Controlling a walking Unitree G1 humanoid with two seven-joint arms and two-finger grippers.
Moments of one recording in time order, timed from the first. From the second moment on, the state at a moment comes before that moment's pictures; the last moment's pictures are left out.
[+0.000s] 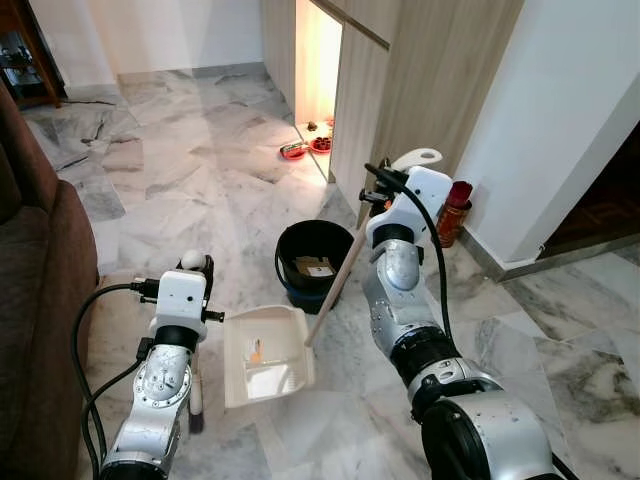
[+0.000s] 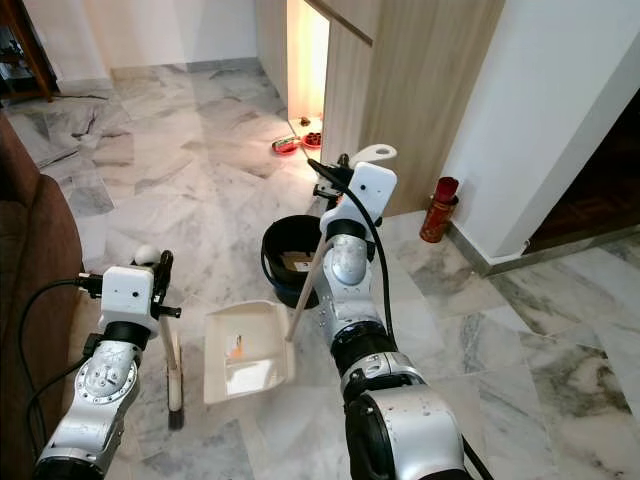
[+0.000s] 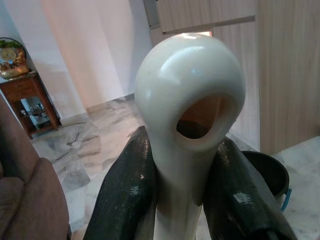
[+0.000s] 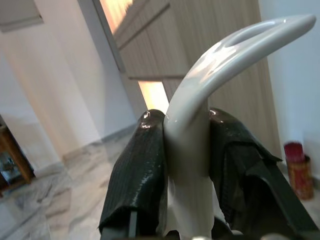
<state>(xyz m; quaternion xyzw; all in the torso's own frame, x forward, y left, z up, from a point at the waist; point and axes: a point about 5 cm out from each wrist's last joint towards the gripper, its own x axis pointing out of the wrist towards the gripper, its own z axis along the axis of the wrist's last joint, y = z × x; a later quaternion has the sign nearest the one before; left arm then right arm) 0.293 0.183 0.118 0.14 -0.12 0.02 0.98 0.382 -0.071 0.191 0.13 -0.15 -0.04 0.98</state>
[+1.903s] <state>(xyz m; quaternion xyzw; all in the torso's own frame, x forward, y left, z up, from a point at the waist) 0.298 0.174 0.124 0.14 -0.13 0.00 0.98 0.382 -0.080 0.257 0.15 -0.30 -0.04 0.94</state>
